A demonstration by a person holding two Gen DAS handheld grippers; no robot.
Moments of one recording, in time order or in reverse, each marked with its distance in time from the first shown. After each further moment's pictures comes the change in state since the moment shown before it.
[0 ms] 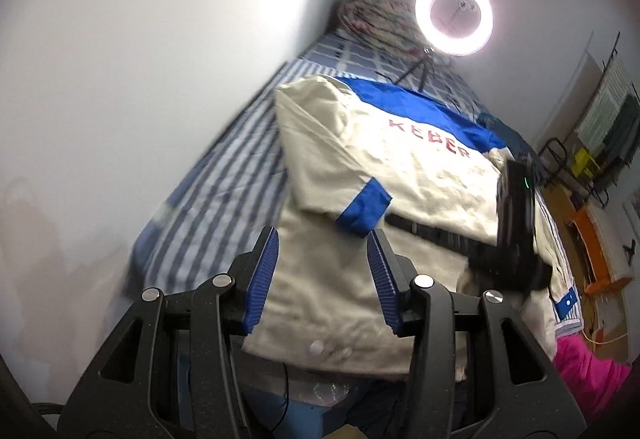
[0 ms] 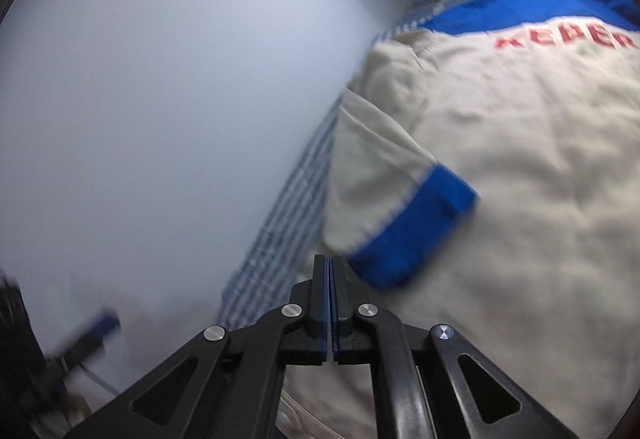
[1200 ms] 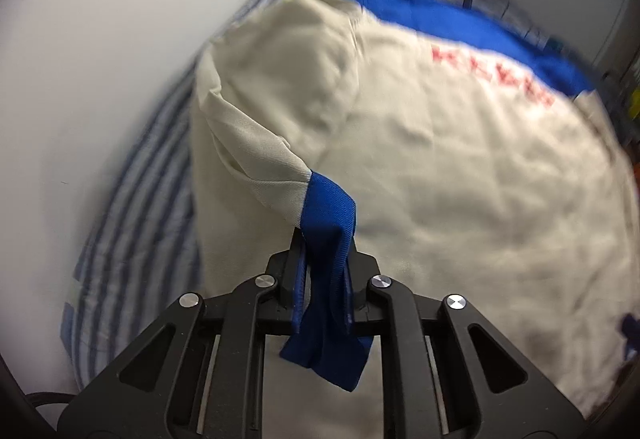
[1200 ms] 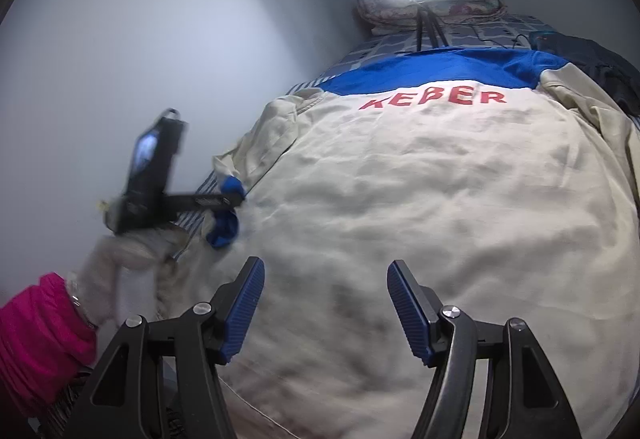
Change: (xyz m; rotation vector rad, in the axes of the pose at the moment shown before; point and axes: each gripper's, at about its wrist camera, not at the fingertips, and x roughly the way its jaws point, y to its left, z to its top) left arm 0.208 -0.054 0.044 0.104 0.215 0.184; right arm -0.161 -0.091 -0.042 -0.116 -0.132 -0.267
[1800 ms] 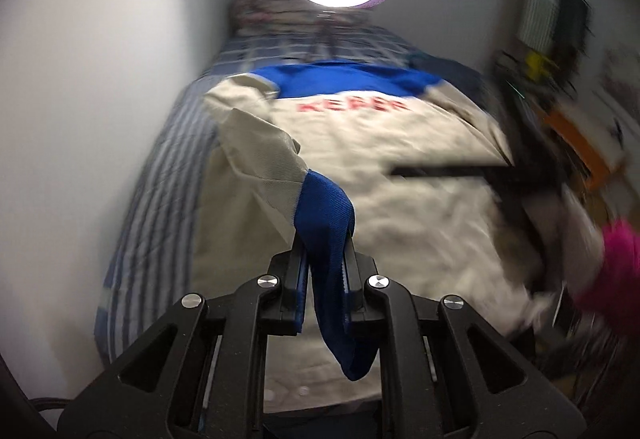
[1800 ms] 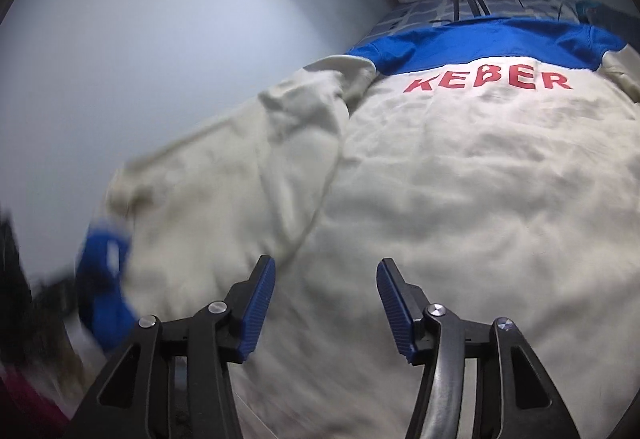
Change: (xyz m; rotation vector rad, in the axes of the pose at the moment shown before) left arm -0.166 -0.035 -0.086 0.338 -0.230 -0.232; right arm 0.061 0.009 0.056 0.077 0.117 0.154
